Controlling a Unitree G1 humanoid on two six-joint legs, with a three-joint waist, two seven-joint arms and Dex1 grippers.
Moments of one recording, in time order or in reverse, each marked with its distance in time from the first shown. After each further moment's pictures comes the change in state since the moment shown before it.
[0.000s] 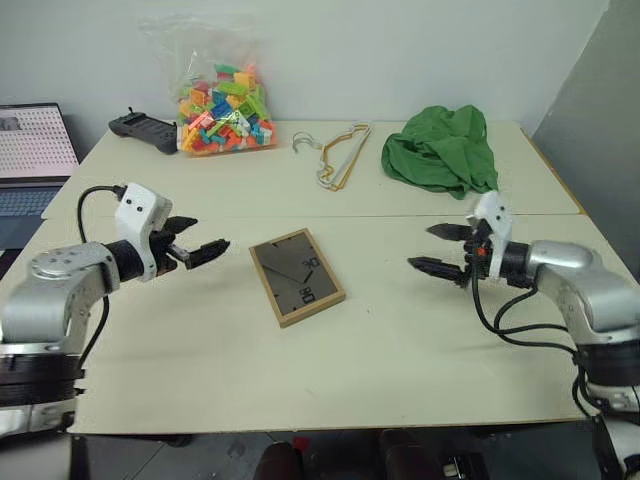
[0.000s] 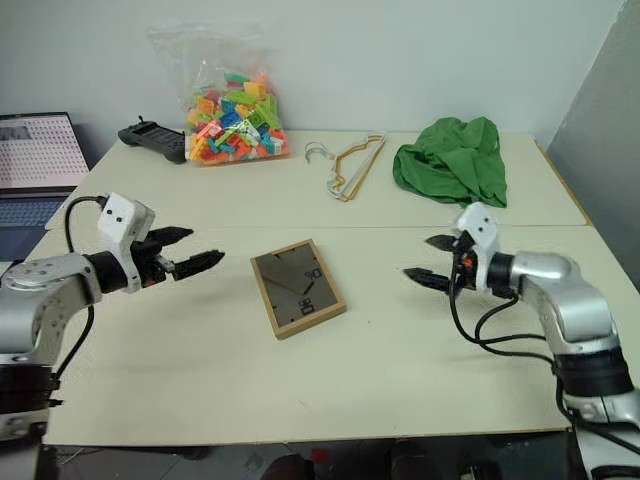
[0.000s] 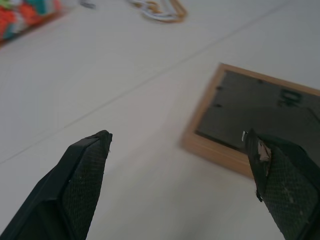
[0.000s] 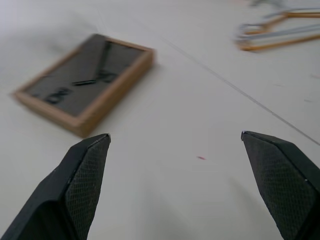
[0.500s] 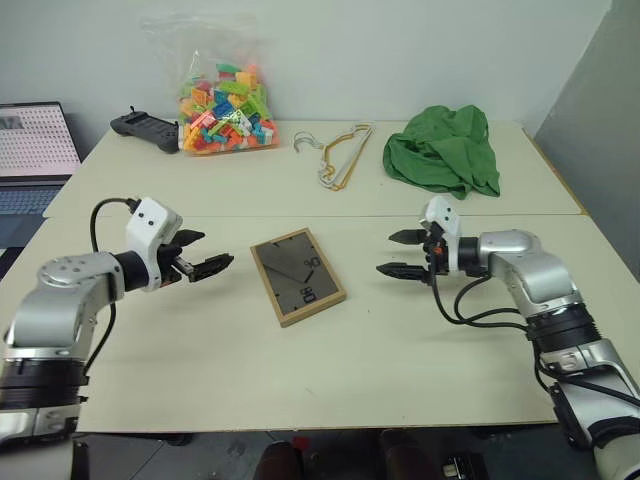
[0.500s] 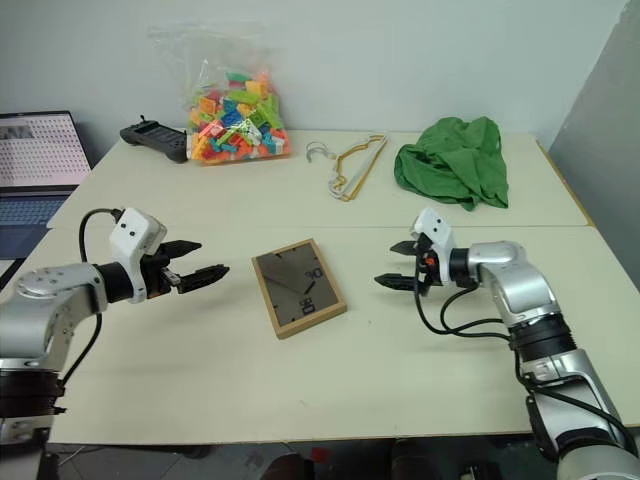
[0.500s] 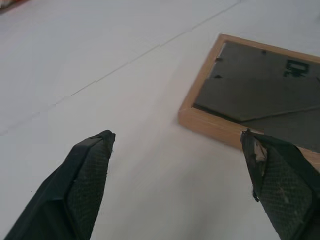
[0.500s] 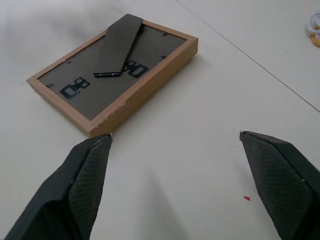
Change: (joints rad) left arm 0.063 -0.115 0.016 0.036 0.068 -0.046 0.138; right arm -0.136 0.187 0.134 0.341 -0.176 -0.204 -0.004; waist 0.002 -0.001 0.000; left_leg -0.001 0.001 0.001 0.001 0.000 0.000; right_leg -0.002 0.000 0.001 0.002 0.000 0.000
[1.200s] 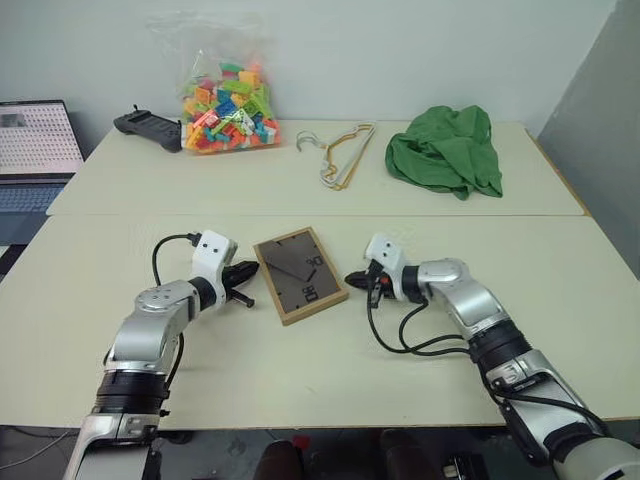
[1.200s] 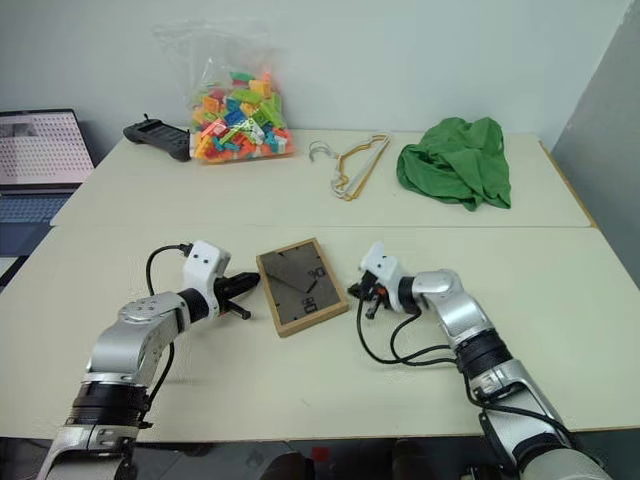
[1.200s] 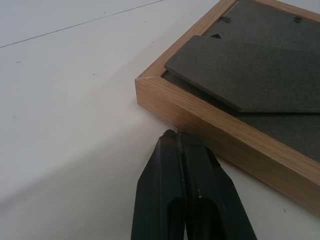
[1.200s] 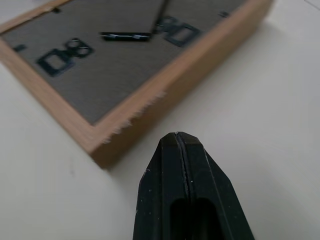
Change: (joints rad) left arm -0.040 -0.261 -0.114 0.072 0.125 -0.067 0.191; right arm 0.064 0.189 0.141 0.047 -0.189 -0.099 -0.107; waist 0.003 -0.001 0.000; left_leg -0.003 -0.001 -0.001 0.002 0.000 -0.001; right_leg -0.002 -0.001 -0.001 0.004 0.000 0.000
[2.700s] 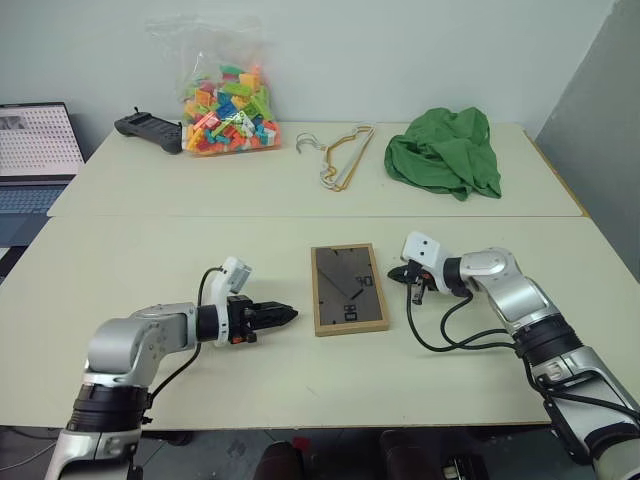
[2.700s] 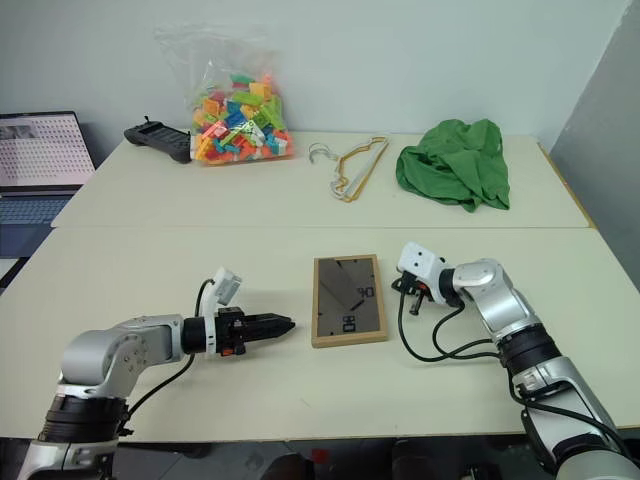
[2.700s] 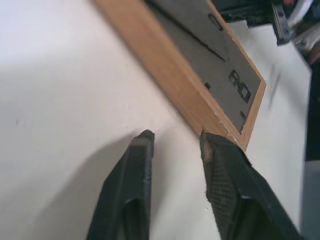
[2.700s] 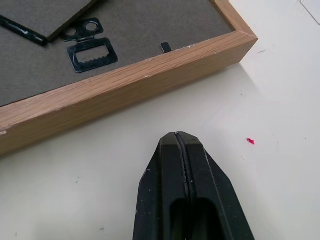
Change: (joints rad) left arm 0.048 0.066 0.070 -0.168 -0.422 0.691 -0.320; right arm -0.008 -0.216 -0.011 0.017 -0.088 -0.087 0.019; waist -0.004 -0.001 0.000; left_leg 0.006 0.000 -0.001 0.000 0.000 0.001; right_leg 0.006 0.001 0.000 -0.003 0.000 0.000
